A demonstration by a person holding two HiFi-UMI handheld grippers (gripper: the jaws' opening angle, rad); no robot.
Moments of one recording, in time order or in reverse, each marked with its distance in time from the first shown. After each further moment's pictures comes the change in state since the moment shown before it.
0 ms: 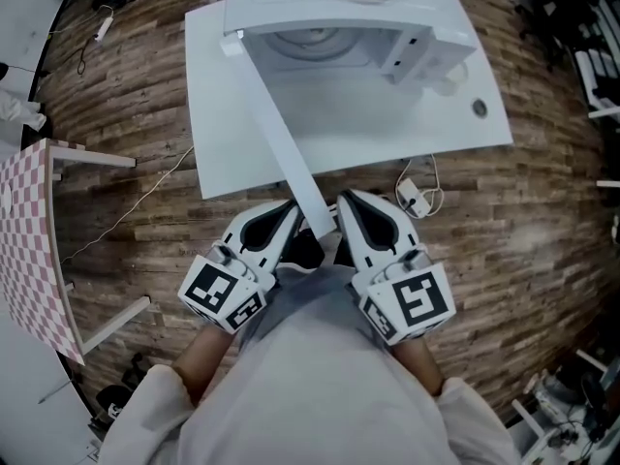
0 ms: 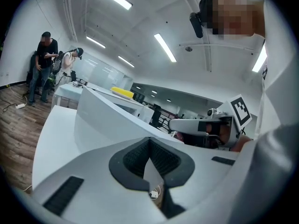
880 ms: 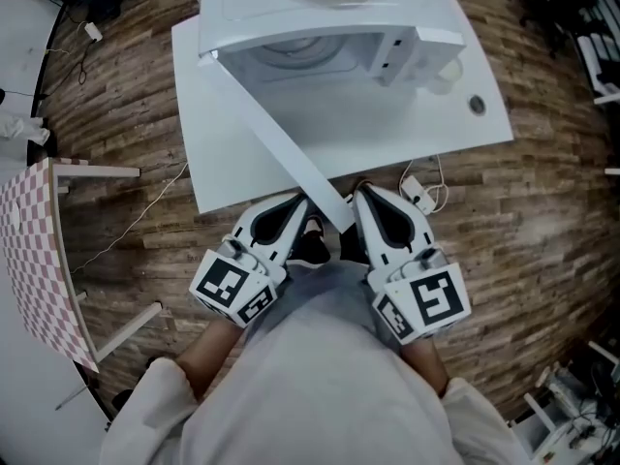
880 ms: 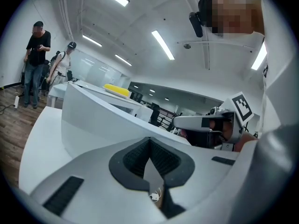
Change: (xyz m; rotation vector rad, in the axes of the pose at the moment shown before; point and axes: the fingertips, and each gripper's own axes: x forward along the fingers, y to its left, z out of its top) left arm 0.057 -0.005 0.008 0.026 0.011 -0.025; right arm -0.010 -0.059 0.018 0.062 -0.038 -0.061
